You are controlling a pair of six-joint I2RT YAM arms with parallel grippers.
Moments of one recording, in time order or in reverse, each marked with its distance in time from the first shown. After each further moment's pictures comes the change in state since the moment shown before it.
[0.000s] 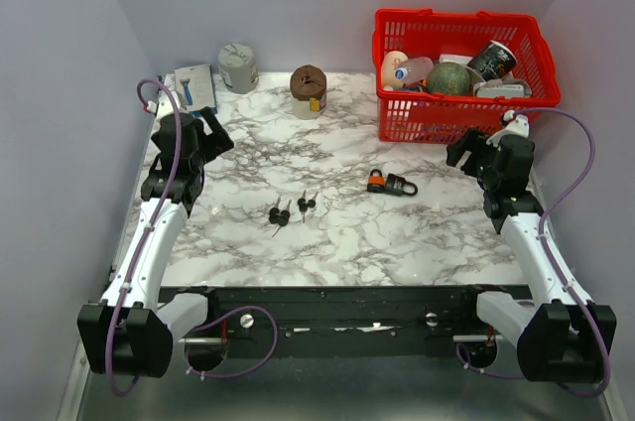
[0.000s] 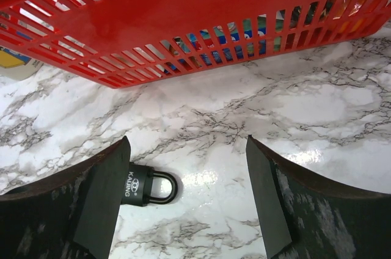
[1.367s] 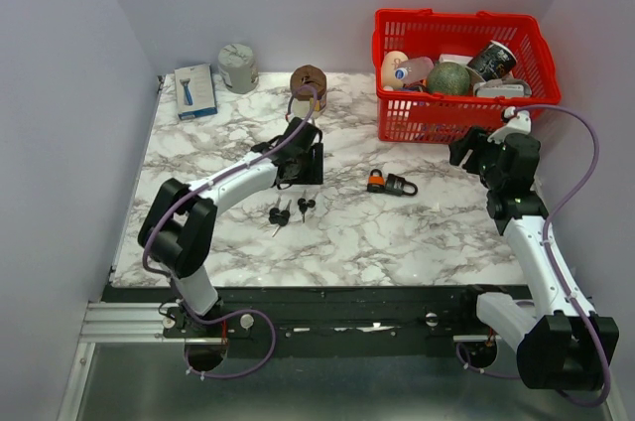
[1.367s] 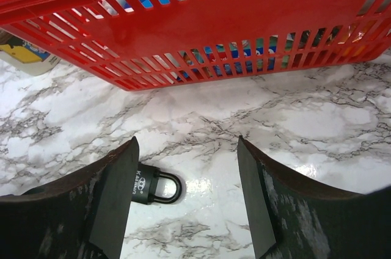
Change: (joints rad) left arm -0.528 0.584 0.223 -0.129 0.092 -0.032; right arm 0.000 -0.041 0.033 -0.031 -0.052 -0.052
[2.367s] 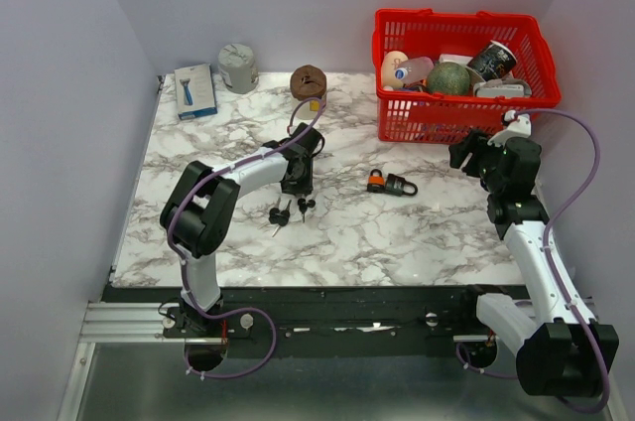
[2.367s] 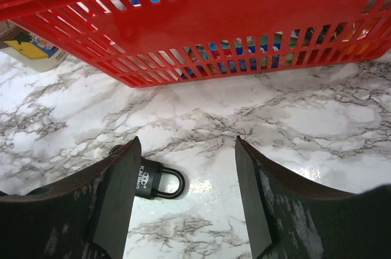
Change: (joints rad) left arm 0.026 0.217 0.084 -0.108 -0.014 0.000; right arm 0.000 -0.038 -0.023 -0.005 -0.016 0.000
